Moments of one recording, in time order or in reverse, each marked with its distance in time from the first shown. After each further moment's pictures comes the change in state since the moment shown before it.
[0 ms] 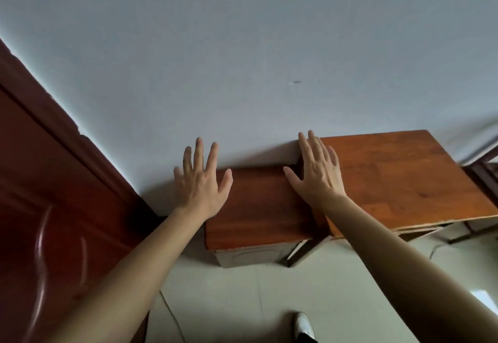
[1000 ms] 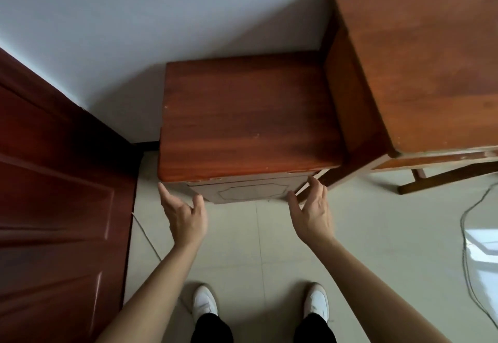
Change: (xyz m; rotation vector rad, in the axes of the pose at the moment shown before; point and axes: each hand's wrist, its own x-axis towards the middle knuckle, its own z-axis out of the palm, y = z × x) left_hand -0.164 -0.026 0.394 -0.707 0.004 -0.811; right_hand -0.215 0.091 0.359 0.480 -0.319 0.608
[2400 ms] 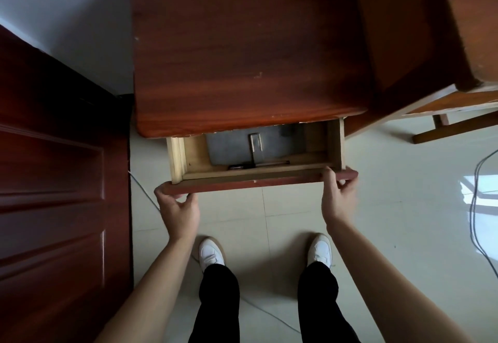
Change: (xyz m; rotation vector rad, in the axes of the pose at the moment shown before) left_hand -0.006 -0.104 0.012 -0.125 0.049 -0.100; right_hand -0.018 0.067 0.036 0.535 0.145 0.466
